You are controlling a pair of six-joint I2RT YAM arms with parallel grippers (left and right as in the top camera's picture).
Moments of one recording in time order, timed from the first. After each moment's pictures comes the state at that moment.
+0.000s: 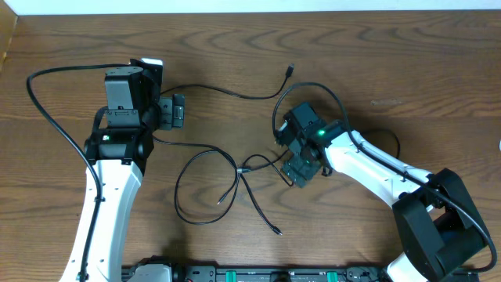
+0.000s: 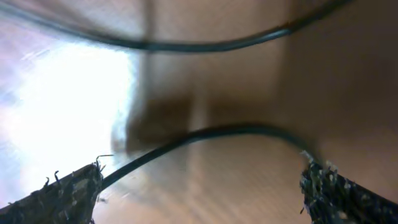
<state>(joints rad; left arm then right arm) 0.00 1.29 1.09 -0.57 -0.09 0.15 0.59 1.76 1.07 -0.71 -0.02 -0.25</state>
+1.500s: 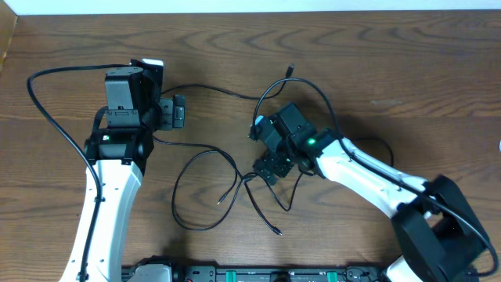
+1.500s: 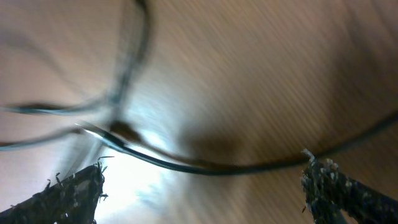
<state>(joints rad) 0.00 1.29 1.09 -0.58 -0.08 0.14 0.68 1.72 1.06 -0.42 -0.26 -0.17</state>
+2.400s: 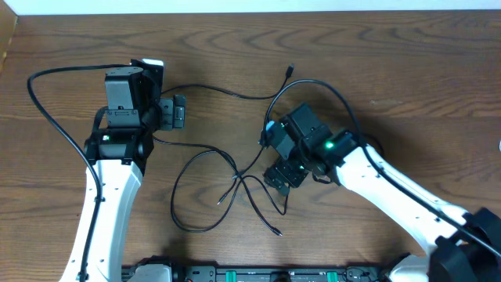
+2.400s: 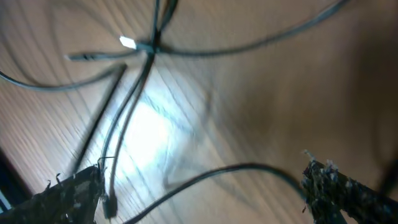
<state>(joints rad) 0.00 1.29 1.09 -0.58 -0.08 0.14 0.68 1.59 1.09 -0.73 -0.23 -0.14</state>
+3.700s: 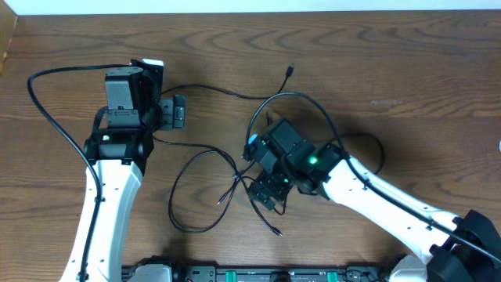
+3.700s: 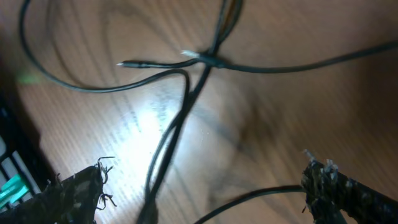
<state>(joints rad) 0.00 1.29 1.09 -0.58 -0.08 0.14 0.82 1.57 1.08 -0.67 -0.24 -0.06</state>
